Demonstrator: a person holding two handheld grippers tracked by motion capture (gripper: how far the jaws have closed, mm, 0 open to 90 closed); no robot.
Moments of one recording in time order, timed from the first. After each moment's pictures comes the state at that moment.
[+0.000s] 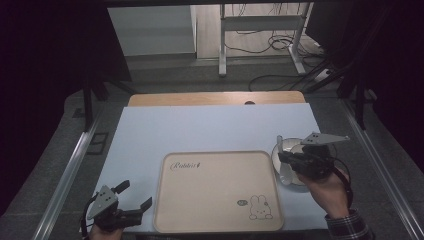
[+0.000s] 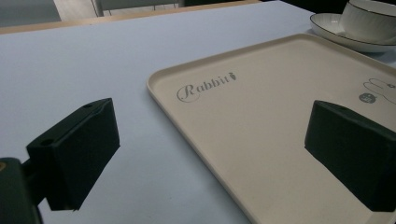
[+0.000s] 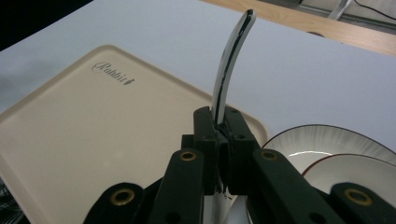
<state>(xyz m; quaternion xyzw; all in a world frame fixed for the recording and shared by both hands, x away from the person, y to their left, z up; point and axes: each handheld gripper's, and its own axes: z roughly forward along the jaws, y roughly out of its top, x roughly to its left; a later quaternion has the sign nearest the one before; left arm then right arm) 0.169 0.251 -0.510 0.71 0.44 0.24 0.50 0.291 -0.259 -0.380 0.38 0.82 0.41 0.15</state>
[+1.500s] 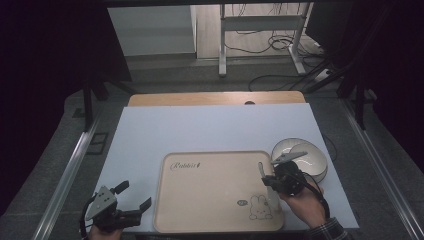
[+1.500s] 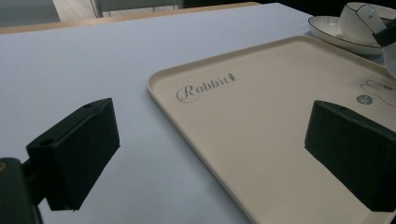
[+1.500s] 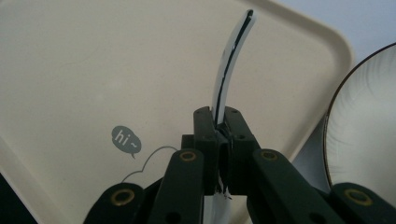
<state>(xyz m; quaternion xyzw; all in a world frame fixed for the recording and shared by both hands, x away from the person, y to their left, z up) 0.168 0.253 -0.511 0.70 0.44 0.24 0.51 0.292 -0.223 -0.458 0.39 0.87 0.29 0.08</state>
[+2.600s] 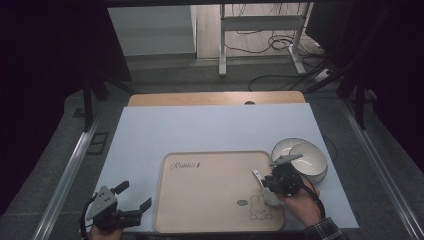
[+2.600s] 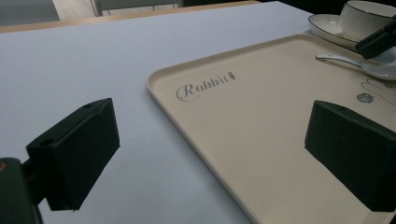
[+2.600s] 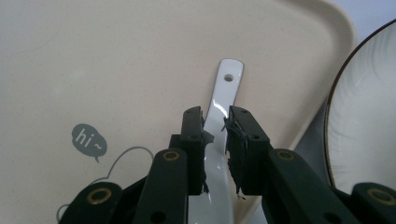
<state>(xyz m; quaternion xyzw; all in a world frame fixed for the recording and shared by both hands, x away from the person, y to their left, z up) 0.168 0.253 -0.511 0.70 0.44 0.24 0.50 0.300 -0.226 -0.482 0.41 0.86 0.28 0.10</state>
